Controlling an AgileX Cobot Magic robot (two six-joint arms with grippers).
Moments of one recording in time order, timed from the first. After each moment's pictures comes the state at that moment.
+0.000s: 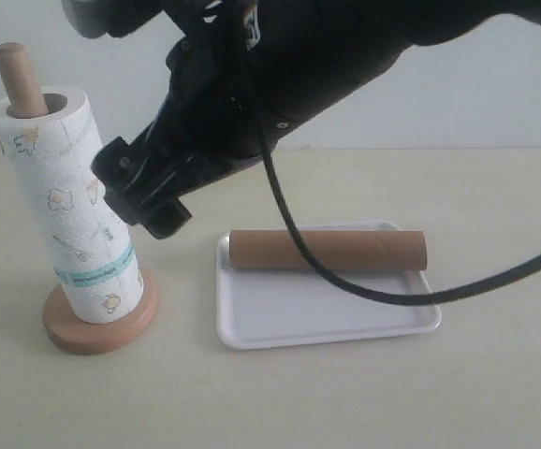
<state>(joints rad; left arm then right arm) -0.01 0.00 0.00 0.00 0.31 0.00 0.94 1.54 -1.36 -0.01 0.63 -0.18</state>
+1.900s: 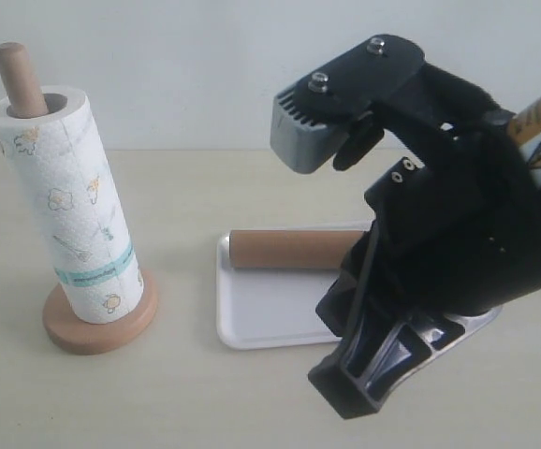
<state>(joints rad) -0.01 0.00 0.00 0.00 0.31 0.00 0.94 1.17 -1.02 0.07 0.91 -0.07</state>
